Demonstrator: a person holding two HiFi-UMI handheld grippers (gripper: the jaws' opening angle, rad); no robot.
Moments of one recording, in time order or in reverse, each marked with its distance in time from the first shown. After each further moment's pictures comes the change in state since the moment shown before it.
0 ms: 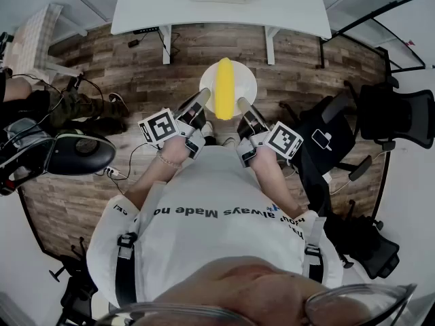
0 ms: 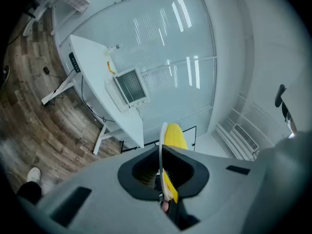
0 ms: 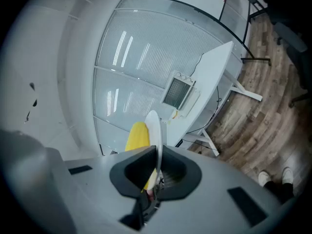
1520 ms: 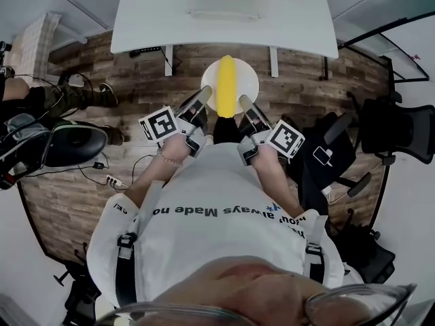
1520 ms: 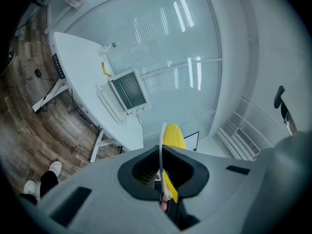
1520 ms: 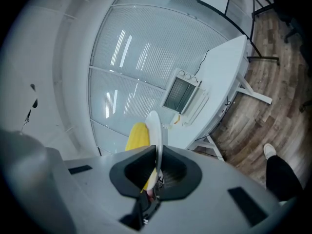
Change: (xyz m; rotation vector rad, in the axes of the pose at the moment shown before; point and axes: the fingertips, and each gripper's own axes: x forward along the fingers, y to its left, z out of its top) left arm 0.066 0.038 0.100 -0.020 -0.006 -0.007; right arm 0.111 -0.006 0.063 -0.002 -0.005 0.008
